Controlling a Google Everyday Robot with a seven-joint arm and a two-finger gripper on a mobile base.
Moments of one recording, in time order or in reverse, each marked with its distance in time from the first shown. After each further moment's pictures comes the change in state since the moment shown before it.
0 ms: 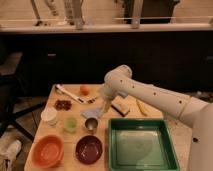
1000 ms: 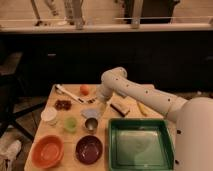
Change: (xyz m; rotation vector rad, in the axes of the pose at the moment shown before) arm -0.013 -0.007 0.035 -0.048 -0.102 -0.013
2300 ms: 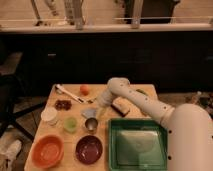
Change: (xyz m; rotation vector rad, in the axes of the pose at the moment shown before) arm 0.010 0.009 0.066 -0.065 -0.198 0.092
